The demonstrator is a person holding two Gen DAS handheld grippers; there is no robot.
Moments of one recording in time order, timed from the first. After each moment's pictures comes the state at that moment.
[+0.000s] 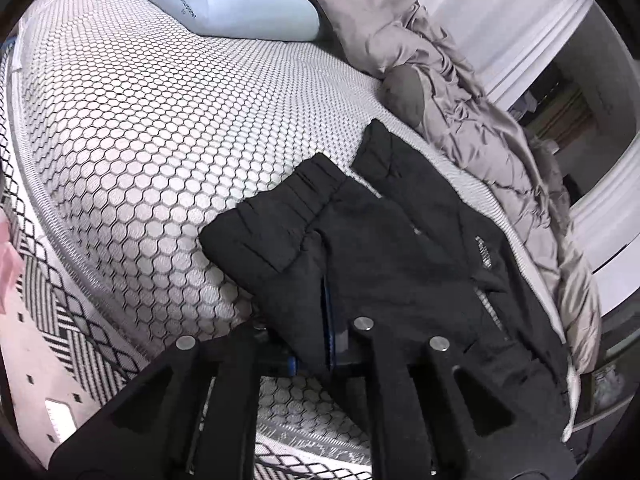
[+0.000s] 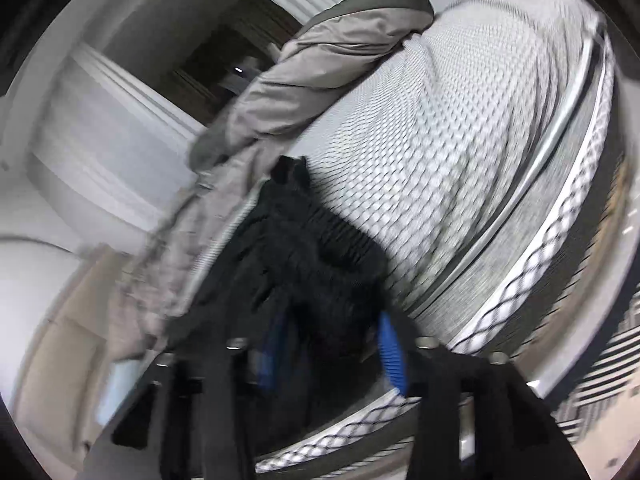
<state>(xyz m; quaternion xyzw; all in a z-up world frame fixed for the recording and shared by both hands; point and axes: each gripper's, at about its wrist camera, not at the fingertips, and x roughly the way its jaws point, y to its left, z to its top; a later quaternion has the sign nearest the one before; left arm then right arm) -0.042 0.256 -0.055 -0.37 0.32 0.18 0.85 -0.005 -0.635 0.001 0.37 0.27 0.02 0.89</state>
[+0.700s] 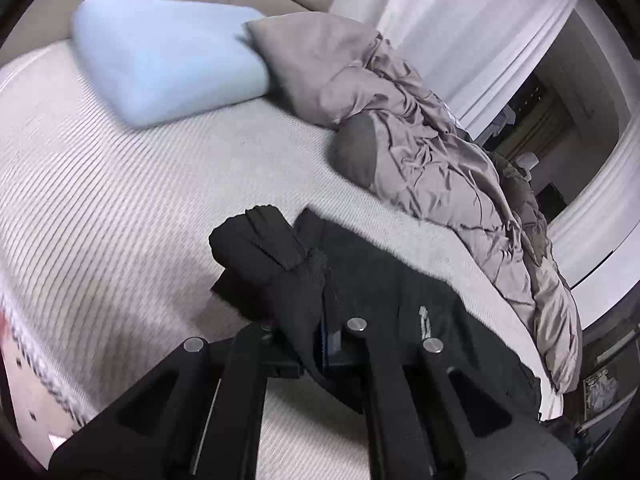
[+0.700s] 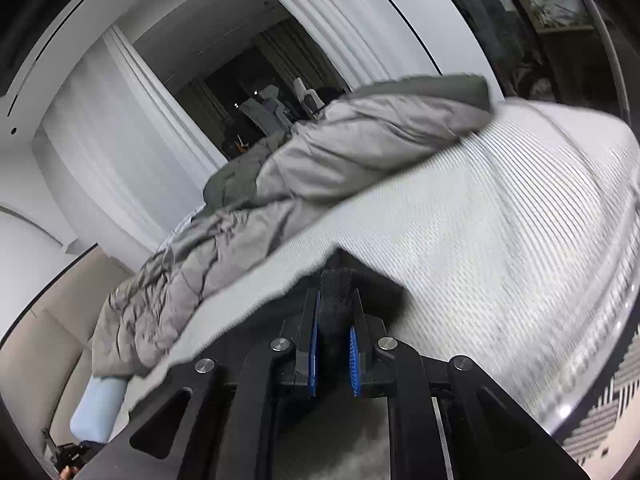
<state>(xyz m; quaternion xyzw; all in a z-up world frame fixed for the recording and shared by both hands) 0.047 0.277 0.070 -0.34 0.29 0.16 0.88 0.080 -0.600 0.154 0.26 0.21 -0.03 0.94</state>
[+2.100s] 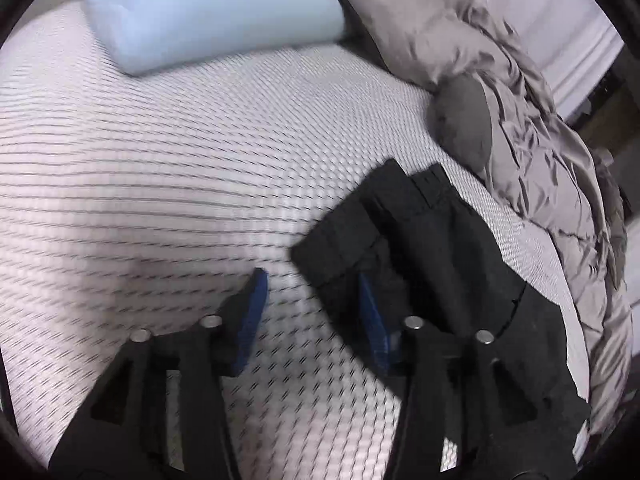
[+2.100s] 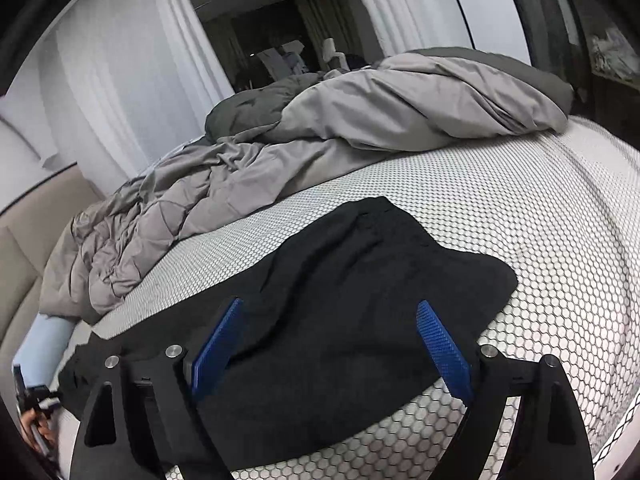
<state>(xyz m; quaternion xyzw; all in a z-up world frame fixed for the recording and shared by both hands) 0.188 0.328 0.003 -0.35 0.36 0.28 0.82 0.150 -0.490 0.086 0.15 0.29 -0.04 0.94</state>
